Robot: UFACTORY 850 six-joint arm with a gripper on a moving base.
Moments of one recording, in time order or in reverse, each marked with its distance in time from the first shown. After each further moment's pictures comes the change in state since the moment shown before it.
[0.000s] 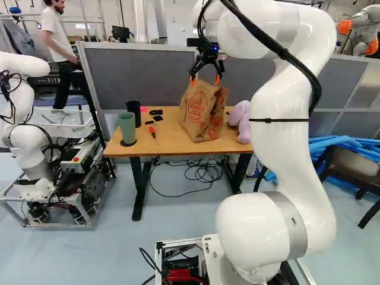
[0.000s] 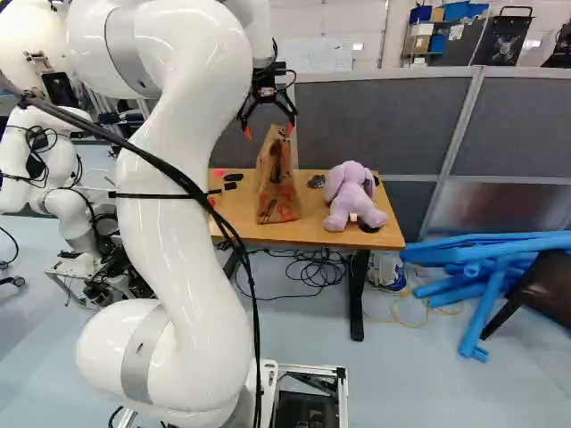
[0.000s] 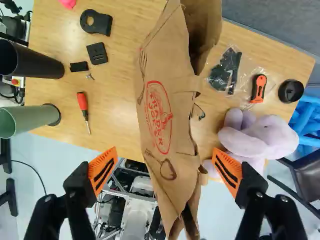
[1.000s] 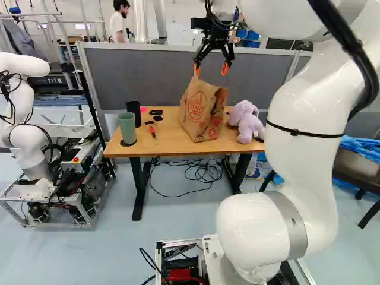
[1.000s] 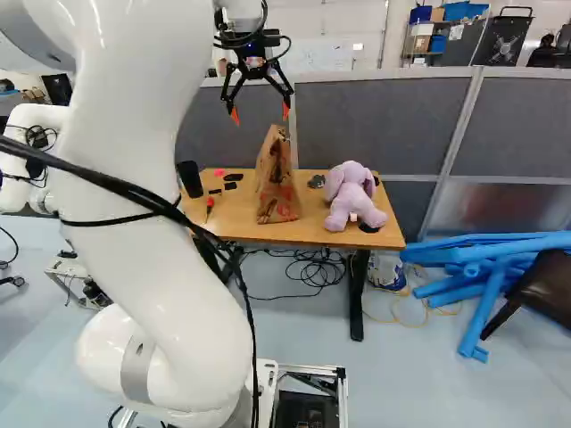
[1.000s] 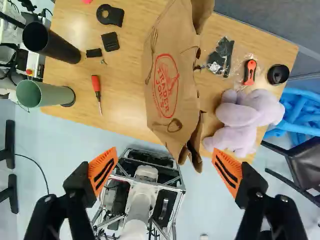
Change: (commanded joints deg) arm -0.3 14.9 10.3 0.0 -3.3 0.0
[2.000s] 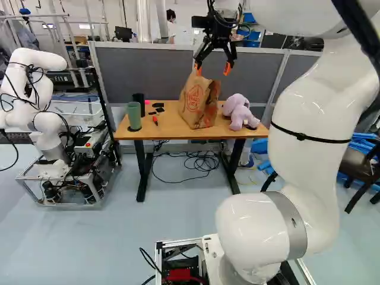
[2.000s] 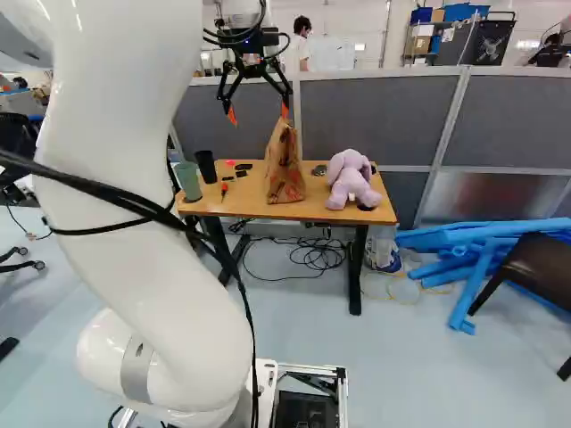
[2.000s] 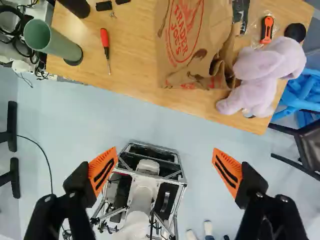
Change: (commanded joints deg) arm 0.0 1.8 1.9 0.0 -0.9 0.0
